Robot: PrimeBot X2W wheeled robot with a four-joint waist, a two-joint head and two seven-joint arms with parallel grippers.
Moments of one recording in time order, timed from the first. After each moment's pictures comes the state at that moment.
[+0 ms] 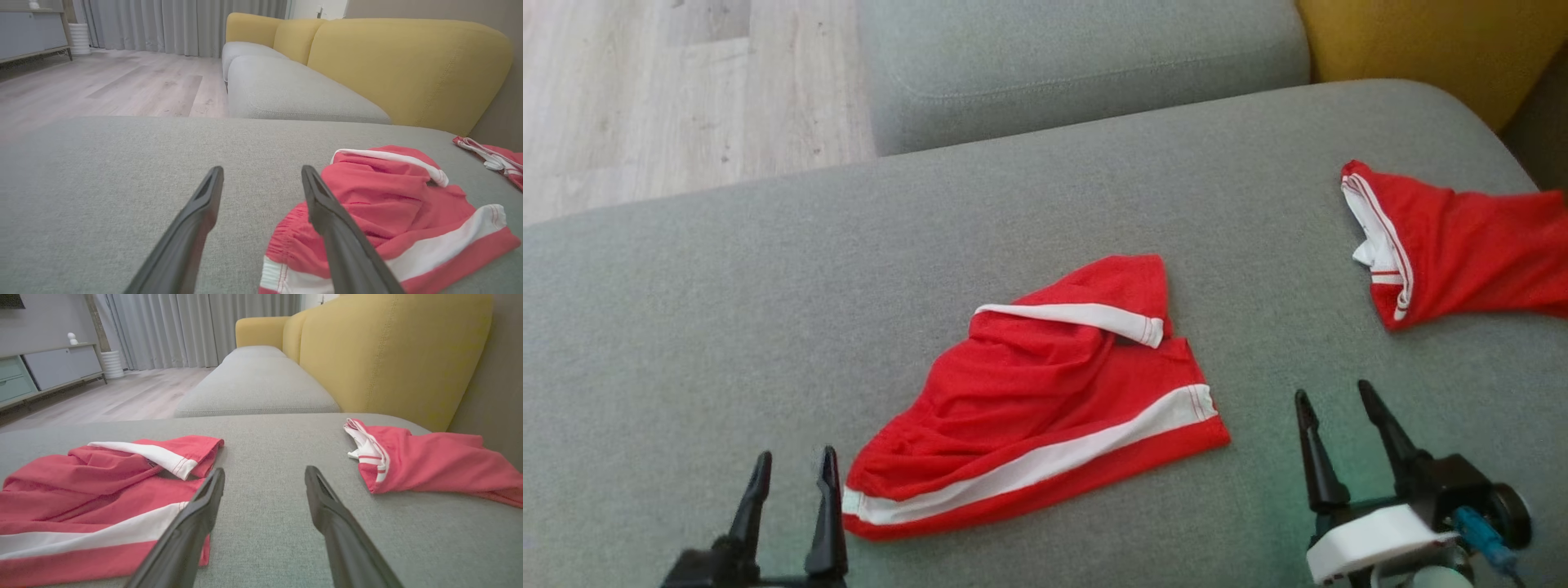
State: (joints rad) left arm 0.12 0.35 -0.42 0.08 -0.59 0.21 -0.25; right arm 0.06 -0.05 0.04 0.28 0.02 0.13 -0.25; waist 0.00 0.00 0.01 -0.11
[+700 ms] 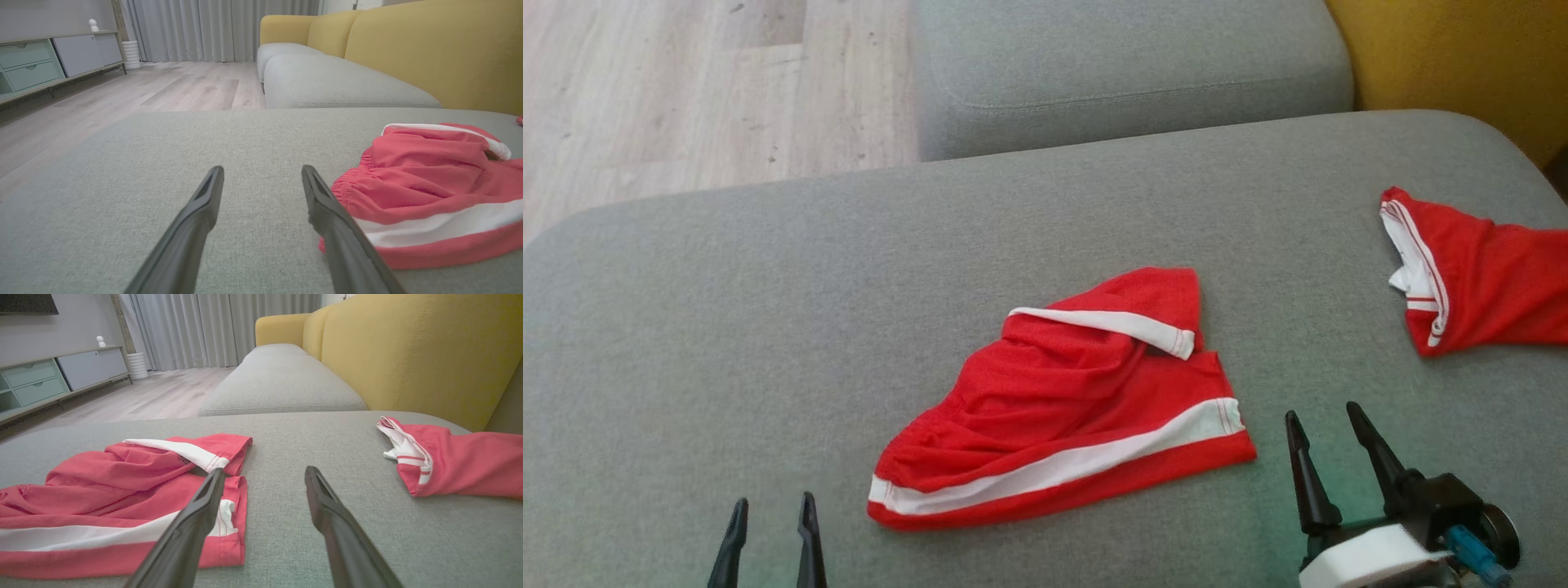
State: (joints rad) left arm 0.24 0.11 -0.08 0.17 -0.18 0.03 -0.25; right arm 0.10 -0.04 0.06 0.27 0.05 0.13 -0.25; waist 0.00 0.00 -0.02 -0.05
